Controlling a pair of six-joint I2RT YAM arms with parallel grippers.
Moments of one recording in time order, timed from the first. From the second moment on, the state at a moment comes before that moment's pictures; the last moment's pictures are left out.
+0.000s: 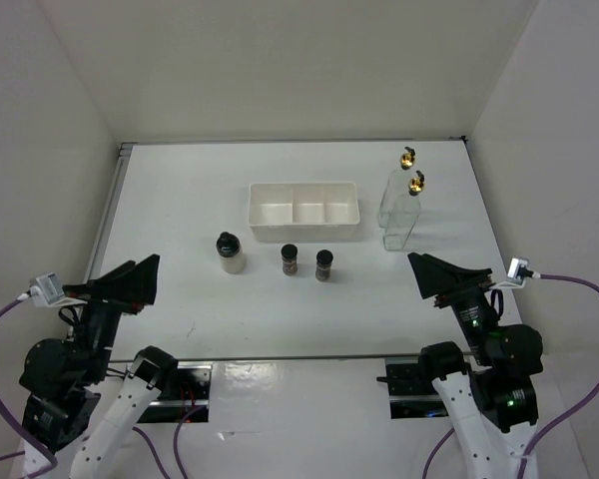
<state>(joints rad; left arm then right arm) -0.42 0.01 0.76 -0.52 -0.33 -0.65 0.20 0.00 0.63 -0.36 -0.12 0.96</state>
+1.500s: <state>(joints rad) -0.45 0.72 1.14 -0.60 -0.24 -0.34 0.20 0.80 0.90 -0.23 0.28 0.24</state>
